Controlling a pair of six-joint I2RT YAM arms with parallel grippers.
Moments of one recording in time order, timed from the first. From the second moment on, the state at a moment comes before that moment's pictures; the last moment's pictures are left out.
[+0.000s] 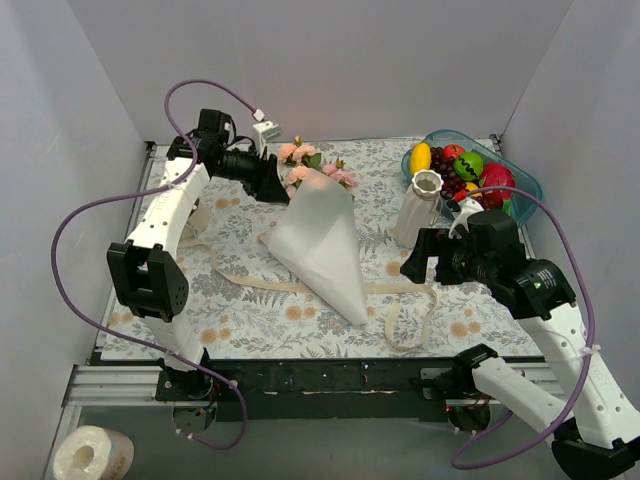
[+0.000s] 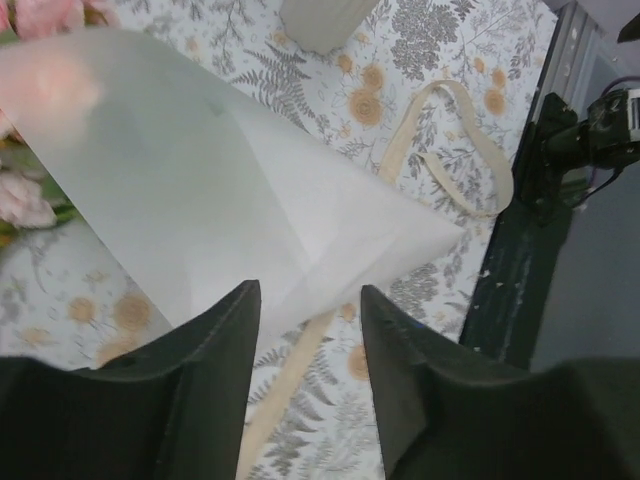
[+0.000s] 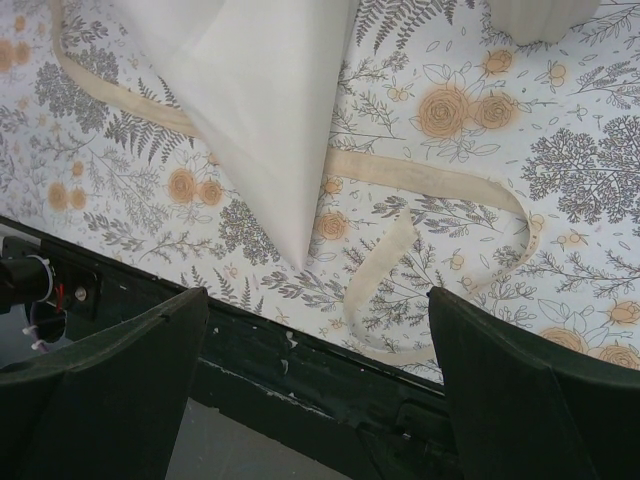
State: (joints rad) left arm -0.20 1.79 1.83 -0.98 0.94 0.39; right arm 0.47 0.80 1.09 -1.00 -0.14 0.42
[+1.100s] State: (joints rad) left arm -0.05 1.93 1.35 -0.87 1.02 0.51; right arm 0.47 0.80 1.09 -1.00 -0.16 0.42
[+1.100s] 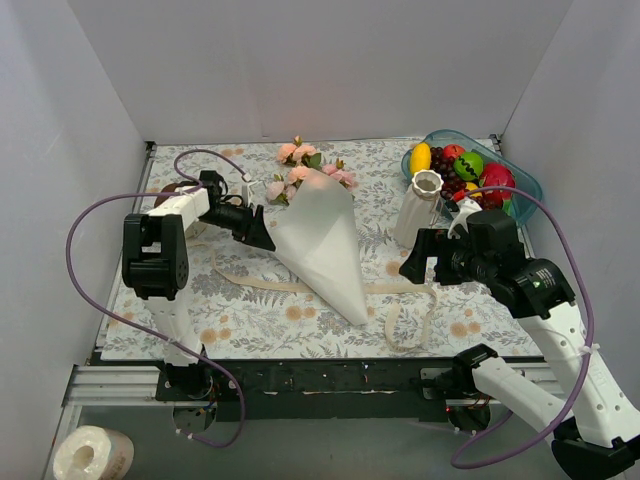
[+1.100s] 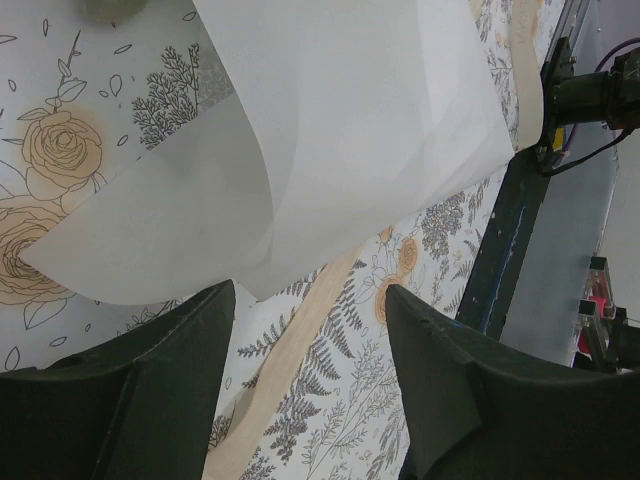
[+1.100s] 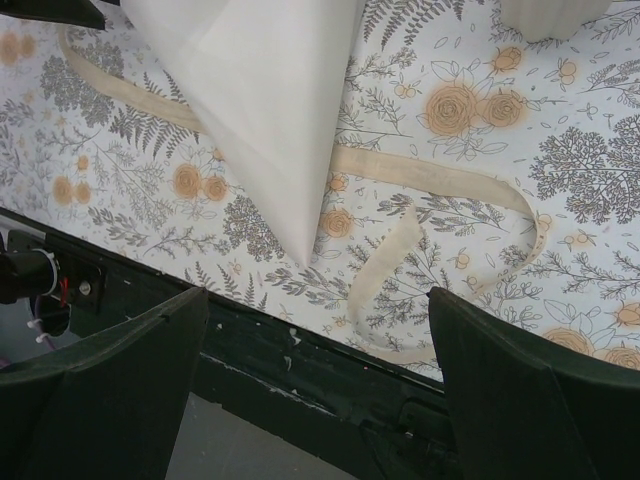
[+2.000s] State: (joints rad) left arm -0.14 2.04 1.47 -1.04 1.11 0.63; right arm 0.47 0.82 1.05 -0.97 -0.17 0.42
